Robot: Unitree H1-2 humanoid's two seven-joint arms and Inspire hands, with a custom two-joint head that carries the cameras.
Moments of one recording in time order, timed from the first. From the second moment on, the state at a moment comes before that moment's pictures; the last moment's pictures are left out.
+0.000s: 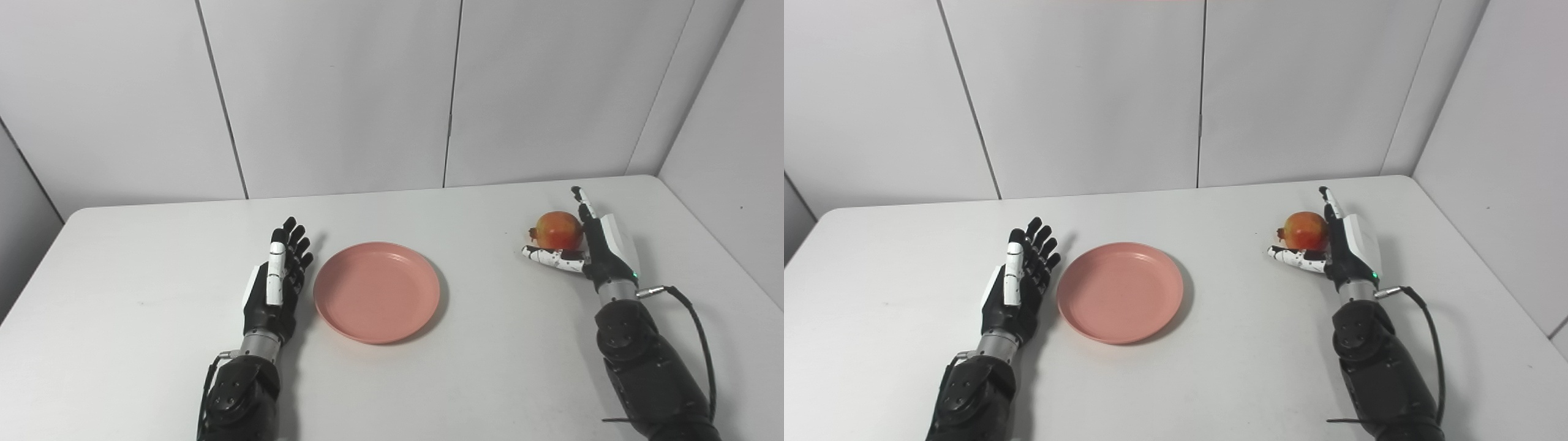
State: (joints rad) left arm -0.36 -0.05 0.05 0.39 -0.19 -0.07 -0.13; right arm -0.45 -0.32 0.00 0.51 -0.43 0.01 -0.24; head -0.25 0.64
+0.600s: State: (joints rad) left arm -0.34 -0.05 0.05 0.35 -0.19 -0.05 -0.13; right arm -0.49 -0.33 0.04 0.66 -0.45 -0.07 -0.38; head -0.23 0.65
